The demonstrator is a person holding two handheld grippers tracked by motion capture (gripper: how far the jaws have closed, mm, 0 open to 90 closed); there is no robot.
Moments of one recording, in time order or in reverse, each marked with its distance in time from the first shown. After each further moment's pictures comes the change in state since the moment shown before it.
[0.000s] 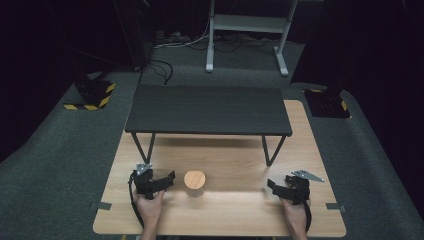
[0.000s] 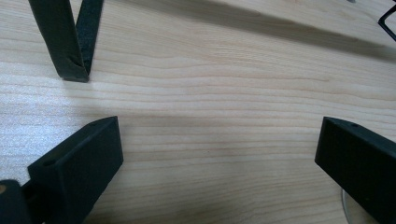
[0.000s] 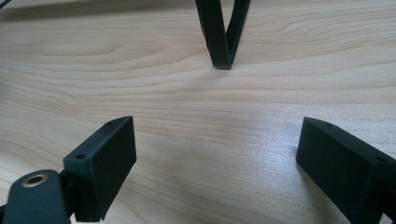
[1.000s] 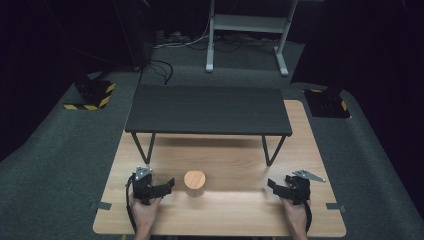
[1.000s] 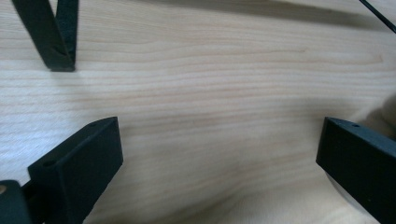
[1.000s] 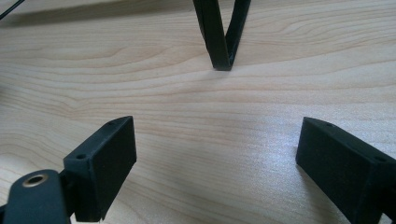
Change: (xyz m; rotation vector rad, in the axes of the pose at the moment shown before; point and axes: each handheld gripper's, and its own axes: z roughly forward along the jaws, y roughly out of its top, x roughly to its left) left arm 0.010 -0.001 -0.021 0.043 -0.068 0.116; right arm -0.004 -0.001 0.000 -0.007 0.015 0.015
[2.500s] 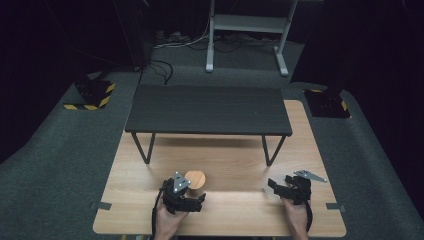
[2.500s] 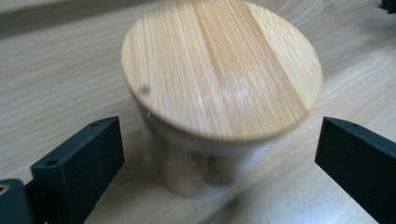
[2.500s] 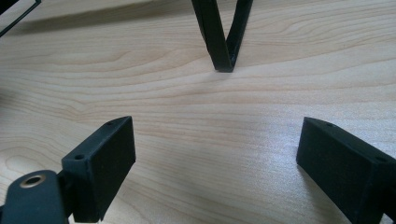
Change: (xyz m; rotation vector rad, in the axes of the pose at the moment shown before) left arm -0.088 0.013 0.017 0.068 -0.117 0.322; right arm -0.007 -0.002 -0.001 -0.008 0.027 0.021
